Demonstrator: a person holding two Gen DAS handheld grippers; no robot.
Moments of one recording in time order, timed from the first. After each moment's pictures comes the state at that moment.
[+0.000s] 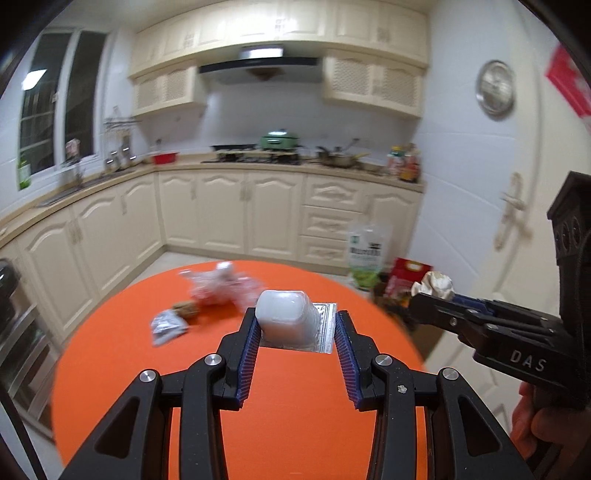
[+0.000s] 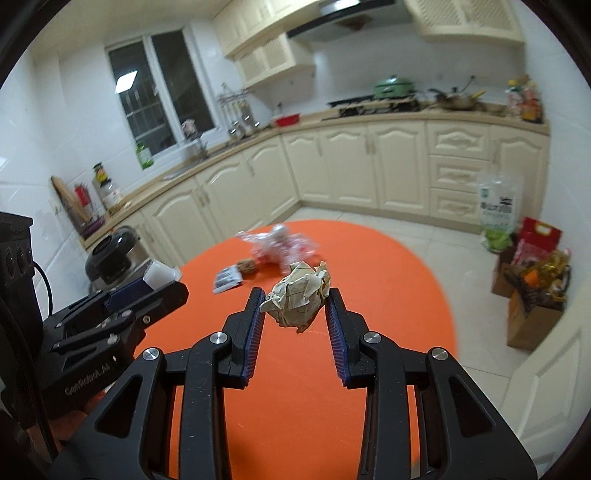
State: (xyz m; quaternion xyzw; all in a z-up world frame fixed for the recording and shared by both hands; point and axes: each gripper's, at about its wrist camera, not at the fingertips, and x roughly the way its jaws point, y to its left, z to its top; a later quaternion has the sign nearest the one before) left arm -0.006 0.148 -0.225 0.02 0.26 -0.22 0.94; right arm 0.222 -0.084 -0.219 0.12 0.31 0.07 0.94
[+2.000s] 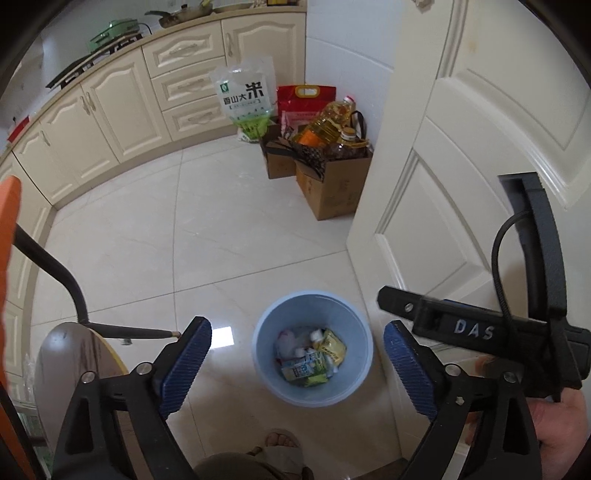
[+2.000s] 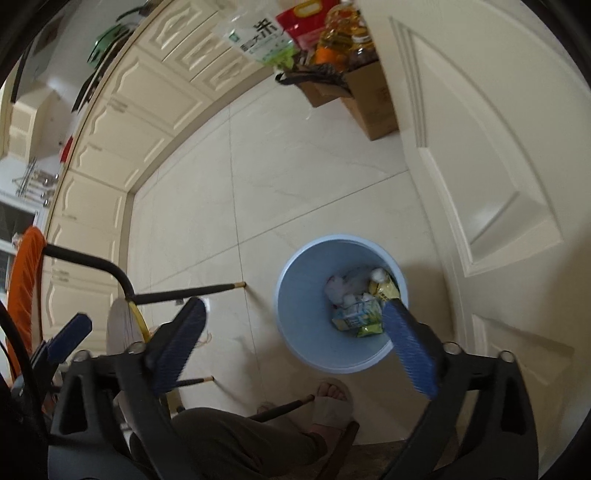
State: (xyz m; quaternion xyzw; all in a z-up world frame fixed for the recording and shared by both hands) left arm 0.169 -0.246 -0.412 0.21 0.48 -0.33 0.79; right arm 0.142 -0.444 -0.535 0.42 0.48 -0.19 0.75
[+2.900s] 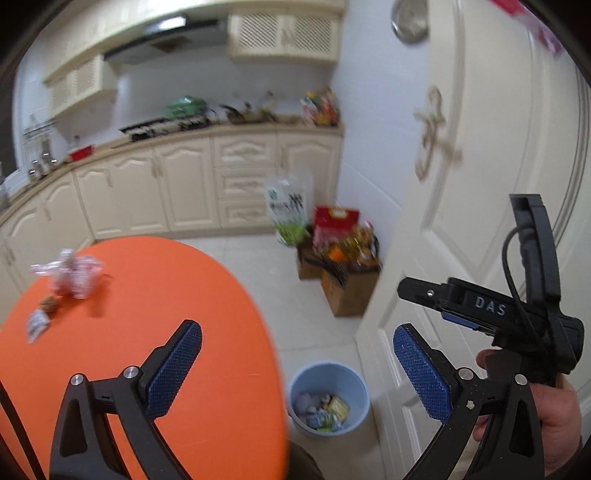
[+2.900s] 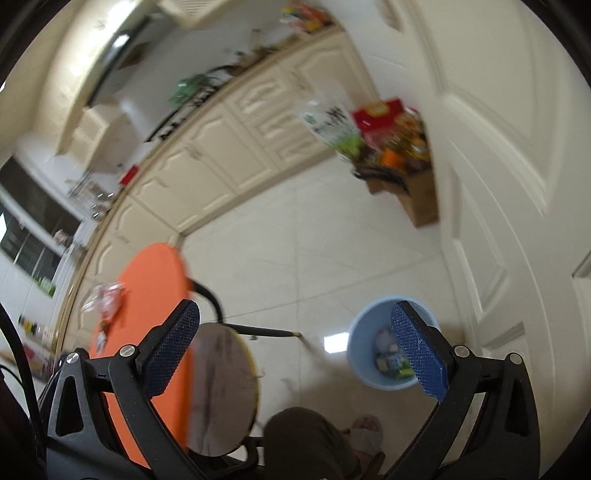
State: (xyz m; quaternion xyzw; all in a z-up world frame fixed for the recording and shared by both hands) left arm 0.034 0.000 -0.245 0.07 0.31 -0.31 0.89; right arm 0.136 -0.322 -0.308 0.33 0.34 -0.14 0.87
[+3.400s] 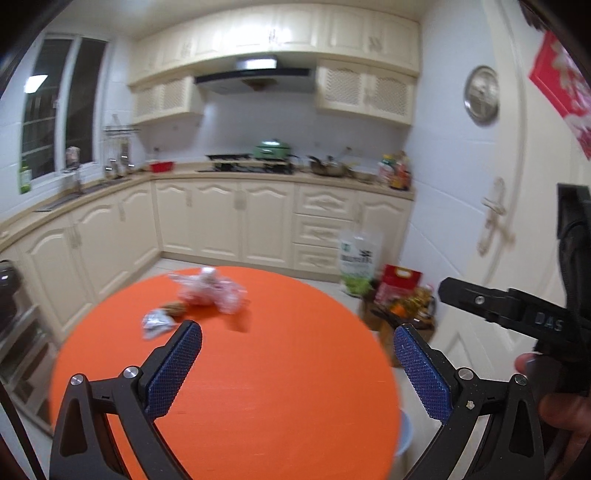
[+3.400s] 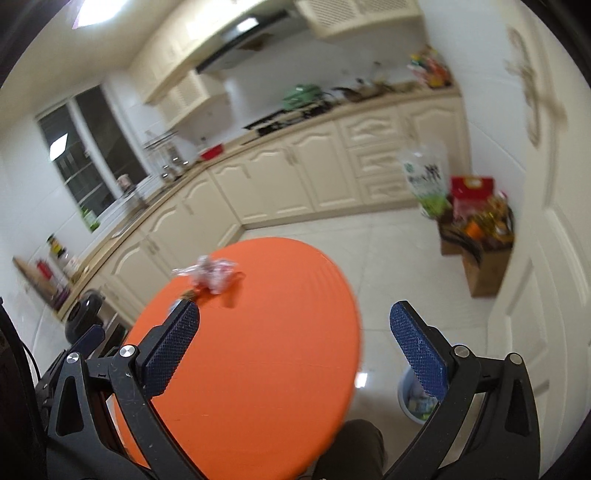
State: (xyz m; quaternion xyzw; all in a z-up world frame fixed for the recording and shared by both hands) left arm -0.029 0.170 -0.214 0.01 0.24 -0.20 0.95; right arm 0.182 -0.141 -0.201 0.19 0.30 -0.03 0.93
